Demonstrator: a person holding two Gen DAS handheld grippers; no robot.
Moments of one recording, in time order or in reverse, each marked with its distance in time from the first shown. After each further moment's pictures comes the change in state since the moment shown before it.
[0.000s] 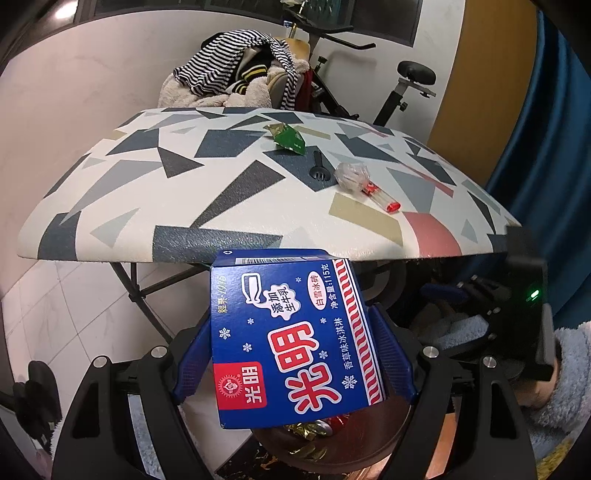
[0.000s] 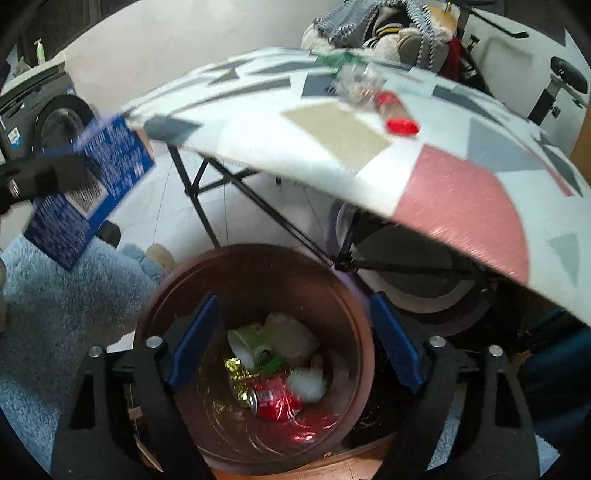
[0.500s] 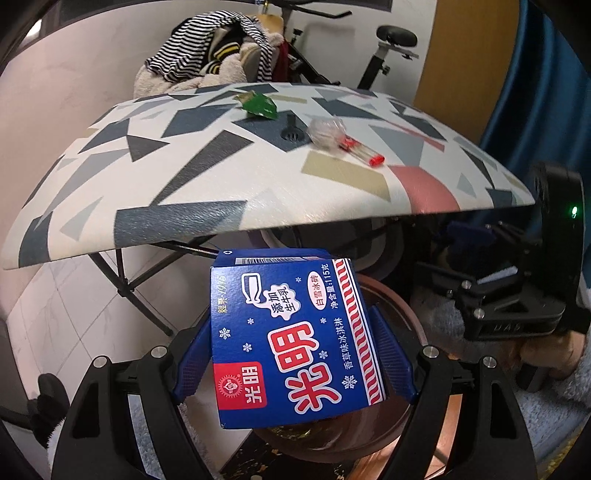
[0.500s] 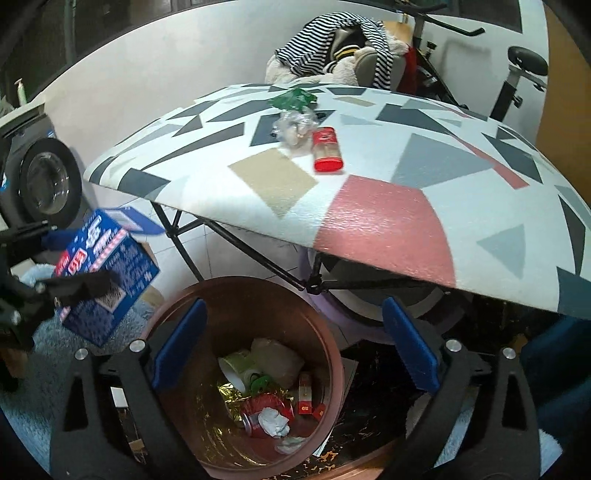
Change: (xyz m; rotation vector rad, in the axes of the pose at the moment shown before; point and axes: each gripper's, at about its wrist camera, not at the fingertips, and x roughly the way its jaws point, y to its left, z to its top) left arm 0.027 -0.025 -0.013 0.107 0.104 0.003; right arm -0.027 -0.027 0.004 0.113 -0.079 -0.054
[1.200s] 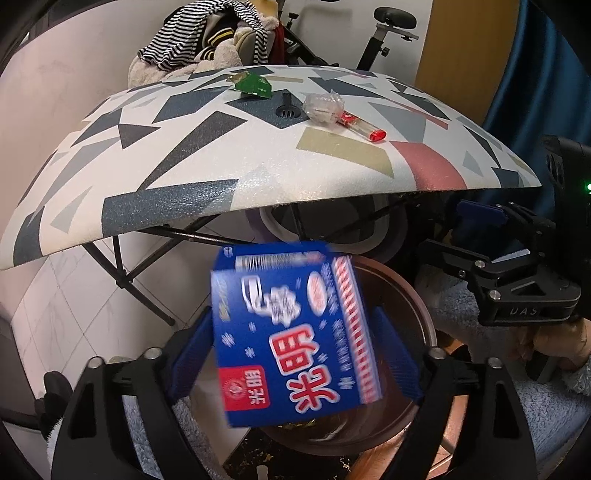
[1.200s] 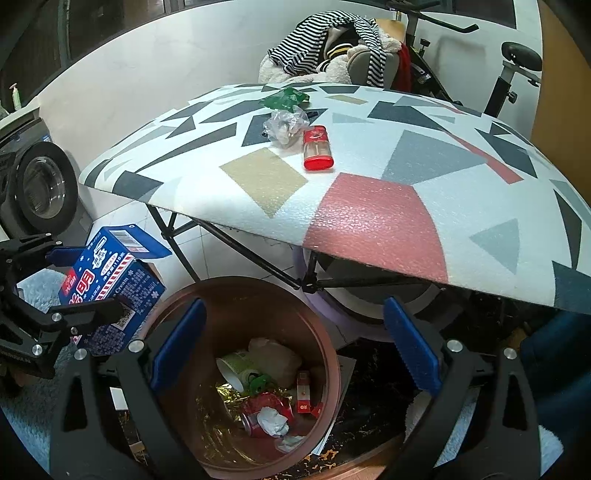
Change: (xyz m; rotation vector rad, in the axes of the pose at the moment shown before) left arm 0.012 -0.003 -0.003 0.009 0.058 0.009; right arm 0.001 -0.004 0.000 0.016 0.005 -0.025
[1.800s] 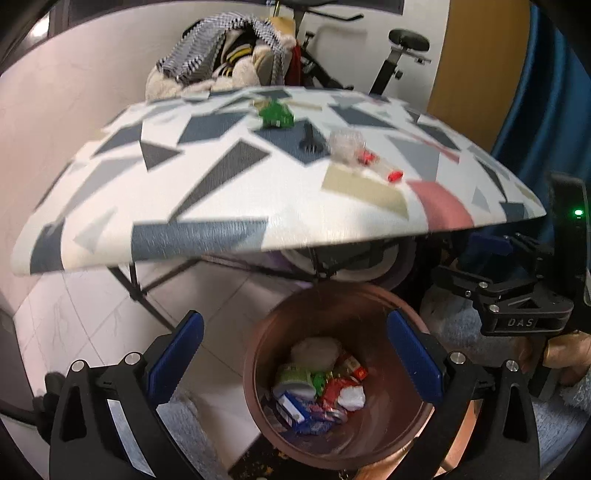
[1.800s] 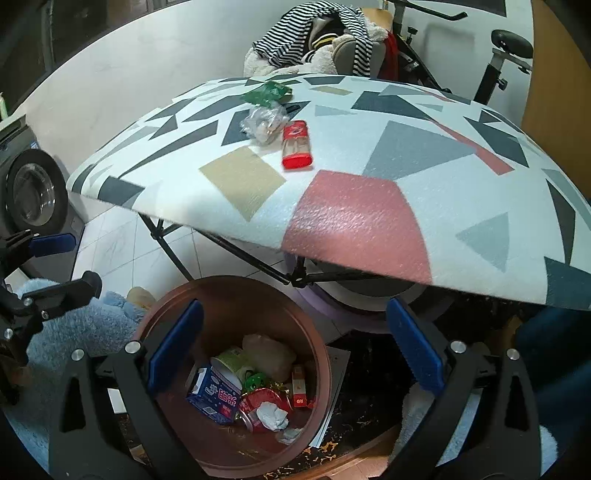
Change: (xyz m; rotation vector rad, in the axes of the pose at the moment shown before) left arm -0.023 0.015 0.018 -0.035 -0.092 0.025; right arm 0.000 -0.012 0.010 0.057 0.046 -0.026
